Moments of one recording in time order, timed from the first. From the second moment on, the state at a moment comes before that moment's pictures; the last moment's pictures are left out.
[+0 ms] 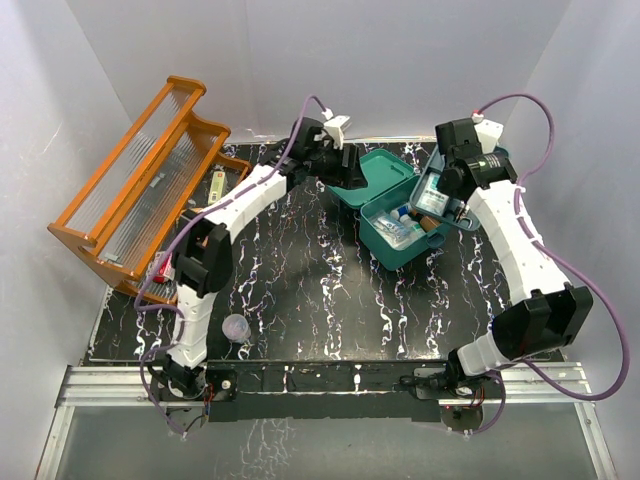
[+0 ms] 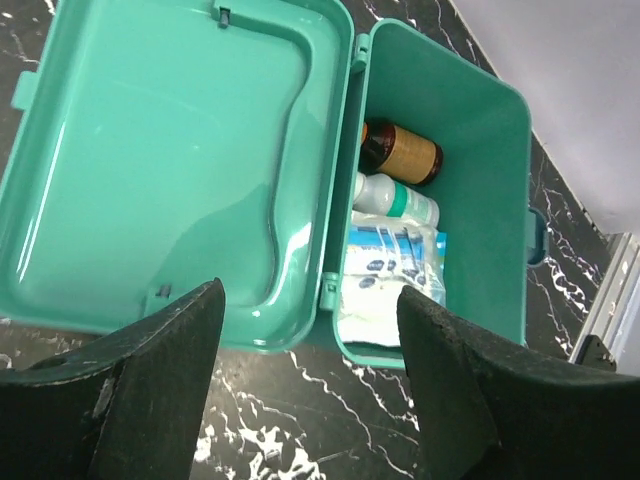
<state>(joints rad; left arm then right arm) -0.56 2.11 1.91 -0.35 0.47 -0.28 0.21 1.49 1.62 -1.01 0.52 0.53</state>
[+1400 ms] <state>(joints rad) -0.71 2.04 1.75 -0.50 -0.16 -0.26 0.17 1.44 1.51 -0.95 0.39 0.50</state>
